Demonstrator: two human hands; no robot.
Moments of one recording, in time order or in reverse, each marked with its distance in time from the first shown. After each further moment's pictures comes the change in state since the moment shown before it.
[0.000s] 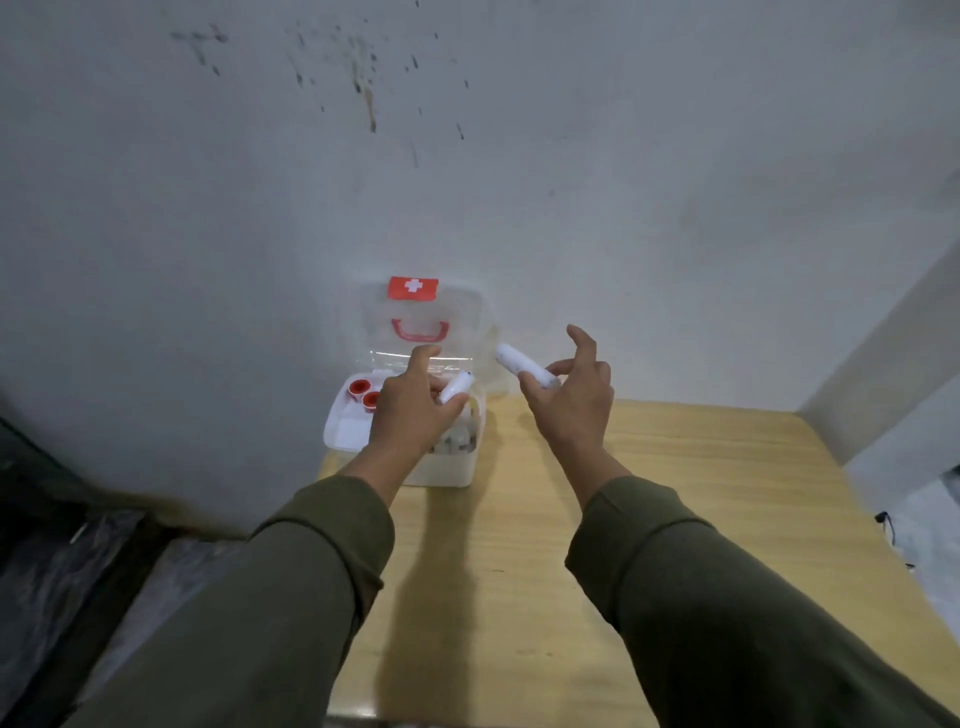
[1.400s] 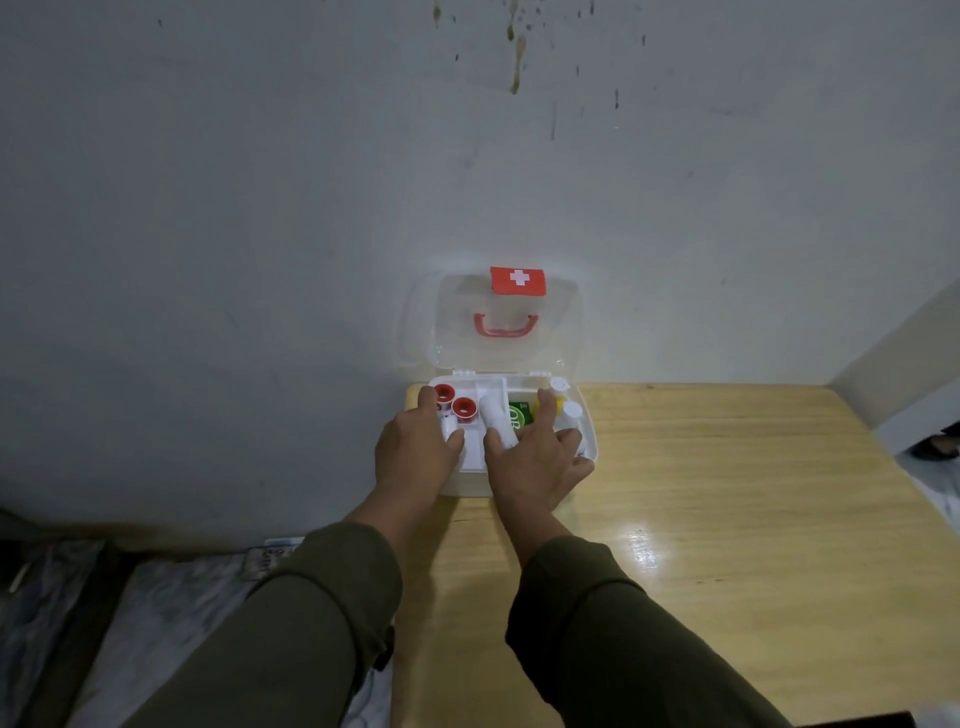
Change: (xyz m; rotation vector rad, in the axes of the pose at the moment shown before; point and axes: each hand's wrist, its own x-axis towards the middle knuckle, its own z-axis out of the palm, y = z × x) left_hand 0.049 -0.147 -0.064 0.249 -0.161 -0.019; right_hand -0.084 -0.067 0.202 -0.485 0.129 0.350
